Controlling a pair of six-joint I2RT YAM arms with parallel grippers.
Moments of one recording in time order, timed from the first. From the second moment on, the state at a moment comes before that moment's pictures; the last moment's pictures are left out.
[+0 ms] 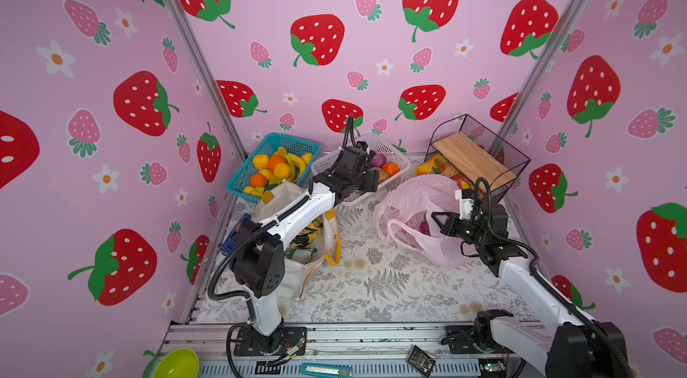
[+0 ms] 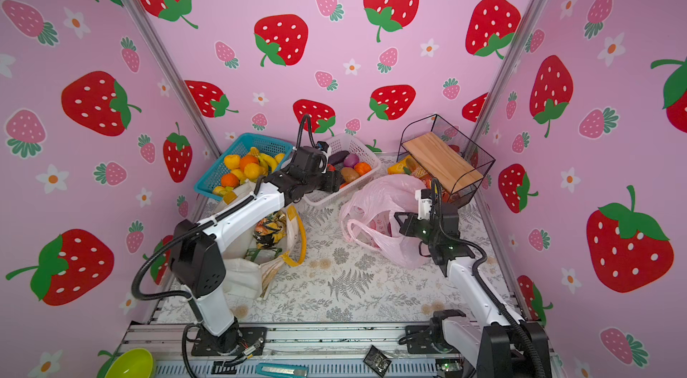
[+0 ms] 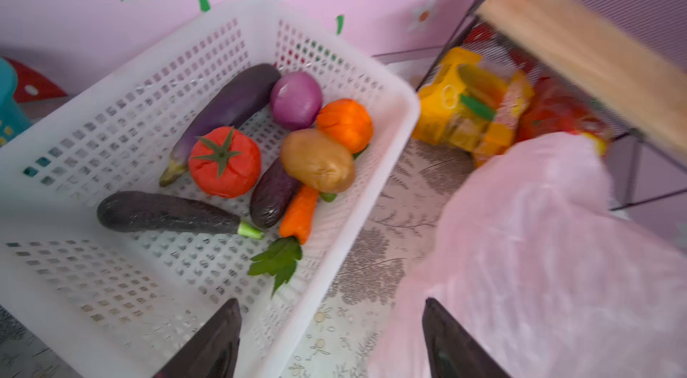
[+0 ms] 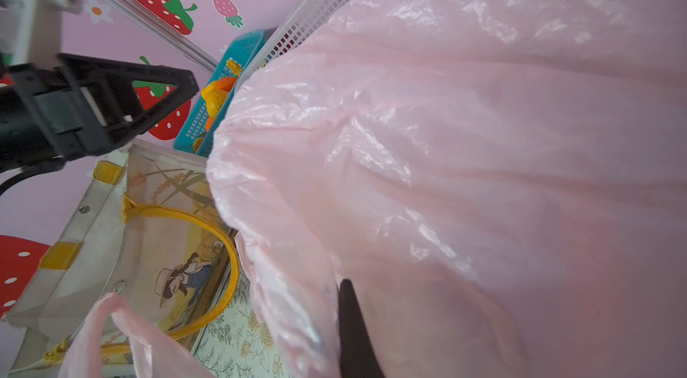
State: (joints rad) left arm -0.56 1.88 1.65 -0.47 -0.08 -0.25; right arm 0.18 1.05 0.55 0.03 -0.57 0.45
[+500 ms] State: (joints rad) left arm -0.44 2.39 2.15 -0.66 -0.16 -0.24; right arm 0.18 1.06 0.55 0.03 -0.56 0.42
